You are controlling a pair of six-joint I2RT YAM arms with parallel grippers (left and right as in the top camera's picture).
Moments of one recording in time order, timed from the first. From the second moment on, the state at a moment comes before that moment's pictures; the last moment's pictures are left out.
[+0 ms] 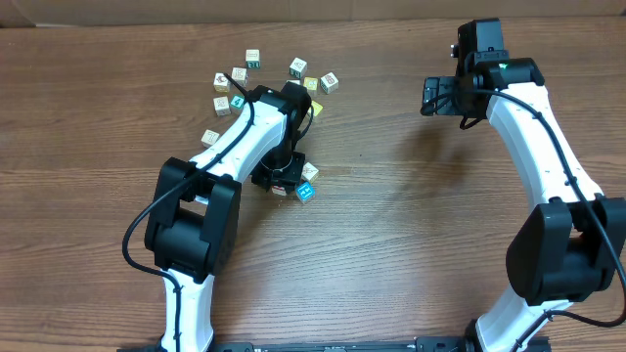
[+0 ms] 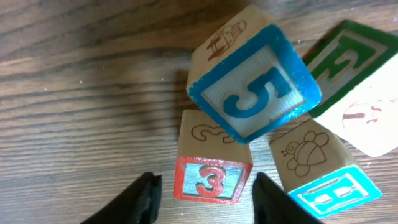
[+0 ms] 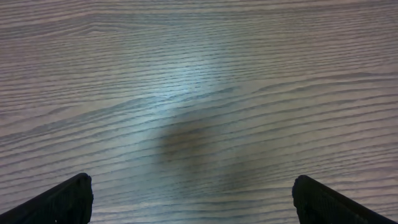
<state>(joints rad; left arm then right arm) -0.41 2.15 1.63 -1.21 0.00 -0.23 0.08 1.89 1.64 -0.90 0.14 0.15</state>
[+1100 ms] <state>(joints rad) -0.40 2.07 1.81 -1.34 -0.02 -0.23 0.08 1.89 1.64 -0.90 0.14 0.15</state>
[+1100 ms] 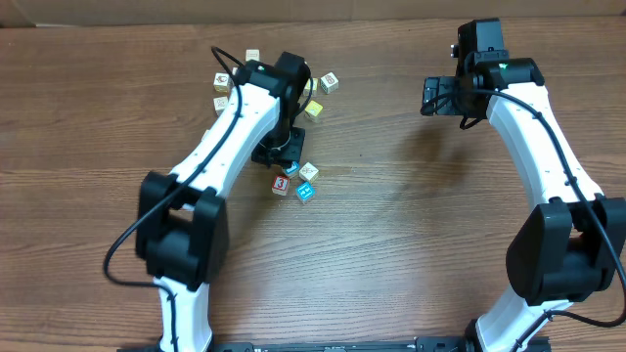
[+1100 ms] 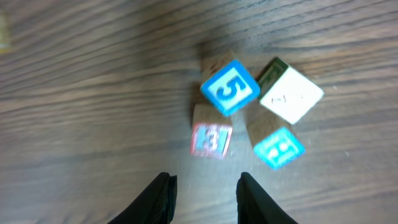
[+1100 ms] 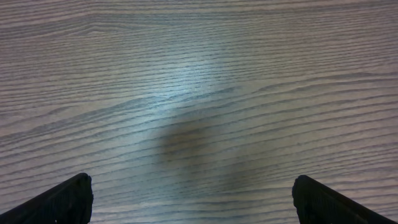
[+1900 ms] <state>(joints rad) -0.39 1.69 1.14 -0.74 -0.03 -0.23 0.08 1.89 1.64 -0.90 0.14 0.15</state>
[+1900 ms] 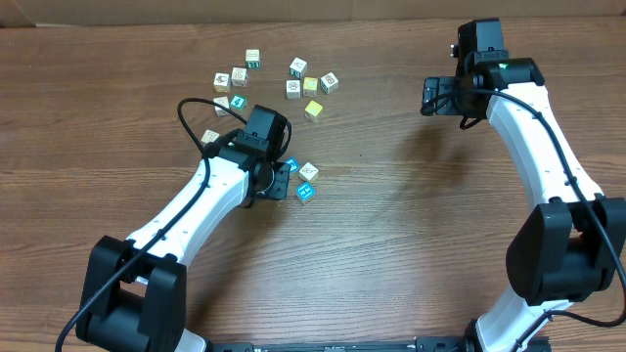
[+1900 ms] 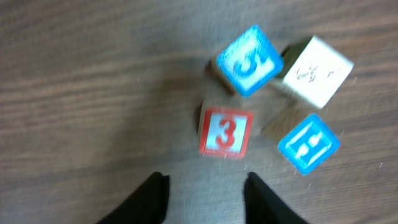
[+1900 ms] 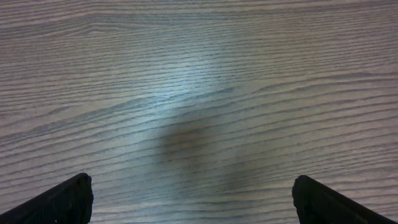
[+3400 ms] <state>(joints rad) -0.39 1.82 1.14 -0.63 0.01 -0.07 0.08 1.89 1.64 -0.90 0.14 0.15</state>
